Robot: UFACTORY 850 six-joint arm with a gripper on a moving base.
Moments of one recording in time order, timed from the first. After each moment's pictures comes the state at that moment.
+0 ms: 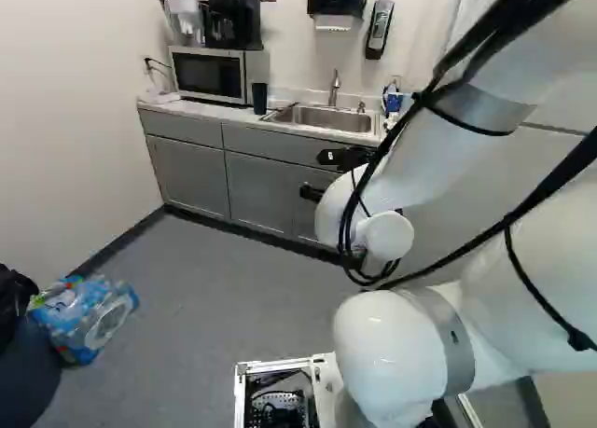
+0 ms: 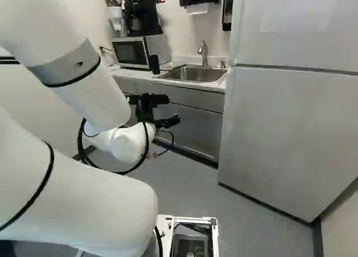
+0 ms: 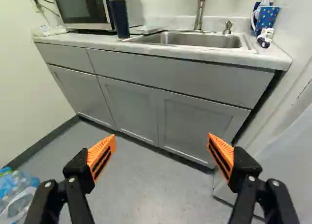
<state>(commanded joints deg) 0.0 16.0 -5.0 0.0 50.0 0.0</state>
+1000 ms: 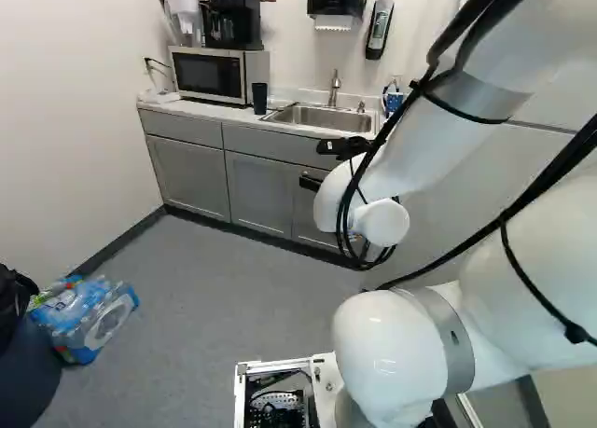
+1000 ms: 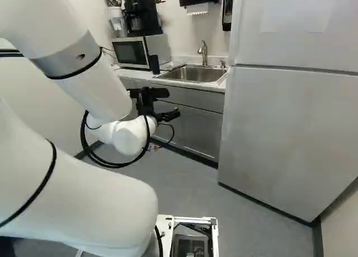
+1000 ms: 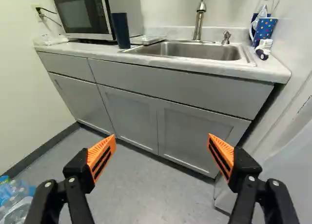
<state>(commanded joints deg) 0.0 15.3 -8.6 0.0 50.0 0.0</state>
